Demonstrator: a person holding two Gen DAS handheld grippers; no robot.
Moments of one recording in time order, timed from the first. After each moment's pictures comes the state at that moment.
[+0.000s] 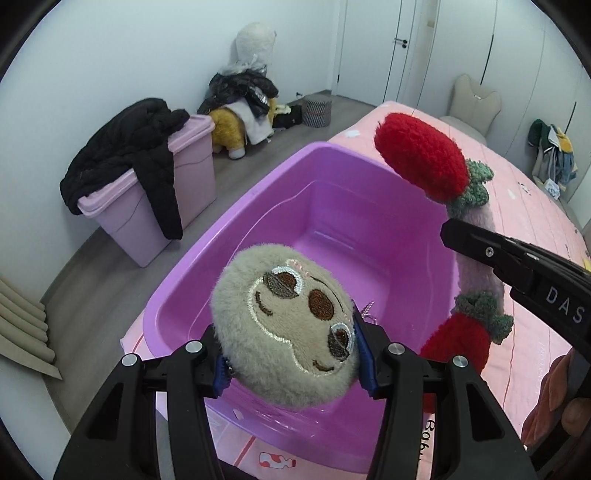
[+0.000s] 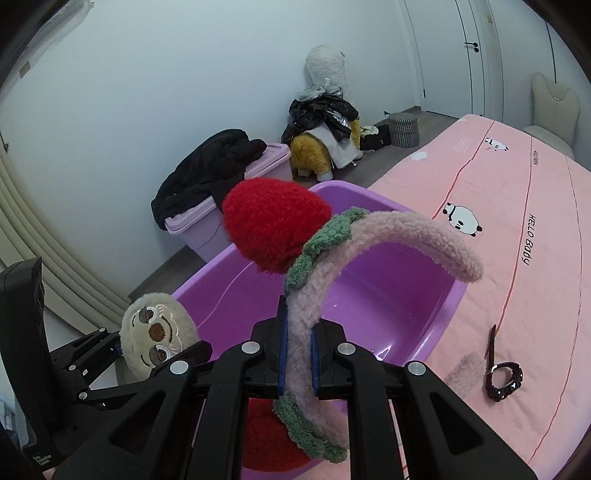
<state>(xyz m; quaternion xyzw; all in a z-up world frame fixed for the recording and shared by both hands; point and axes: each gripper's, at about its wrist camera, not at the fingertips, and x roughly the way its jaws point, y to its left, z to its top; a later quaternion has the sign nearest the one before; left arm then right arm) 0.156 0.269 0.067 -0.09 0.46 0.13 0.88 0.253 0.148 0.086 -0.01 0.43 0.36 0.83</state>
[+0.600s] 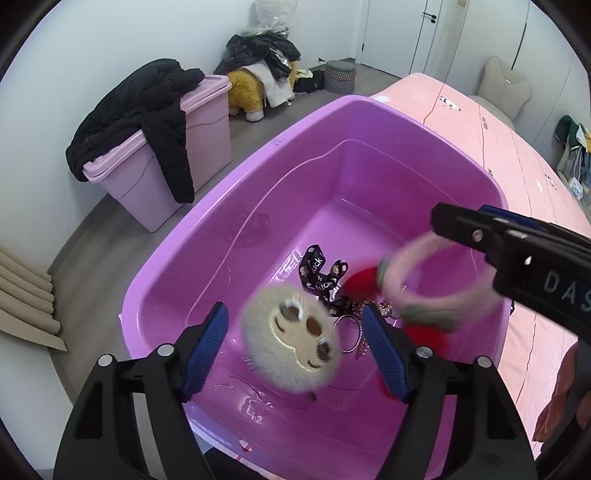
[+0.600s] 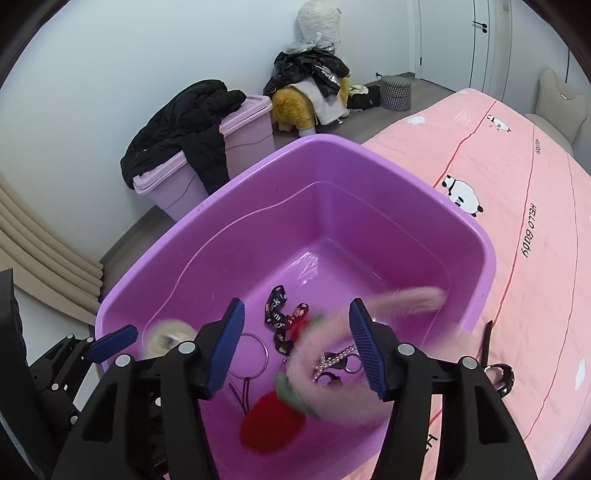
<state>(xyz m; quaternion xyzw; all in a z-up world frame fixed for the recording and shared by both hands) 0.181 0.288 0.028 -0.11 0.51 0.16 0.84 0.296 0.197 0.047 -0.08 0.50 0.31 0.81</state>
